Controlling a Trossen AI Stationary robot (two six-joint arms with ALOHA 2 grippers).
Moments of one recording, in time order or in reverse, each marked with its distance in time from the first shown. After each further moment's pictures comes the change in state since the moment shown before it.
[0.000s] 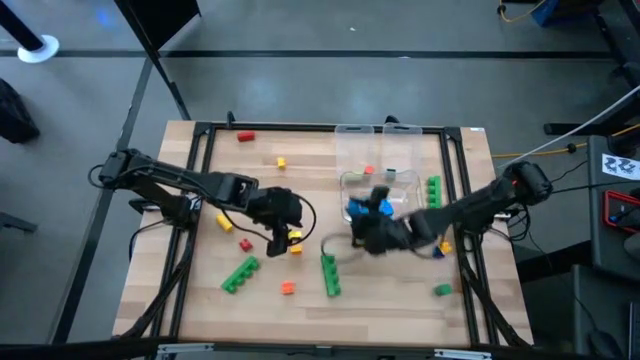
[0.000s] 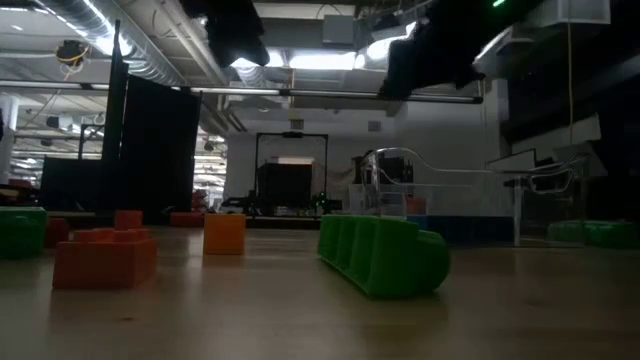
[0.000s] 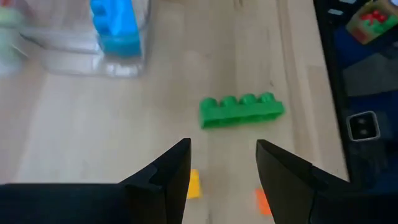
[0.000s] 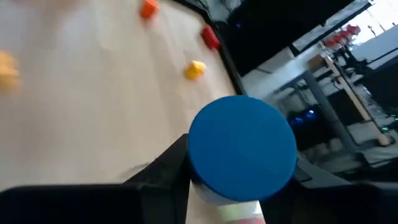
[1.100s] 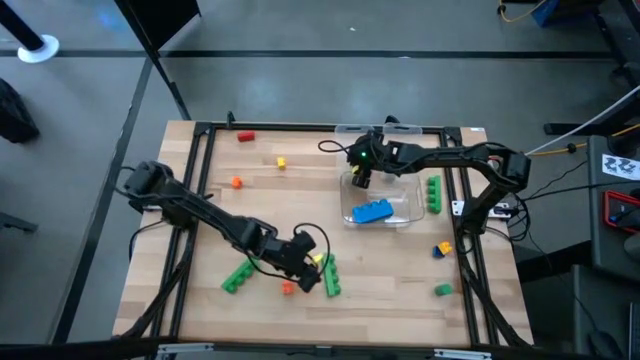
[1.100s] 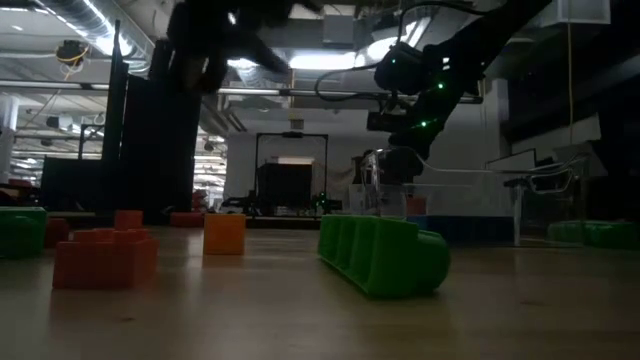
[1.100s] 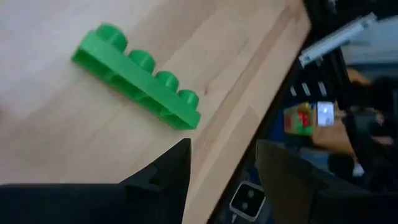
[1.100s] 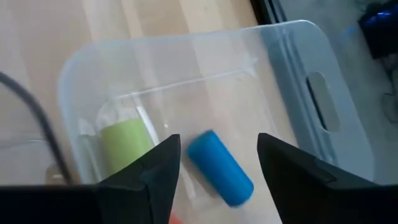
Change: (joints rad) left arm -0.230 0.284 0.000 0.374 -0.089 -0.980; right arm -0.709 0.129 -0.001 0.004 -0.618 -0.215
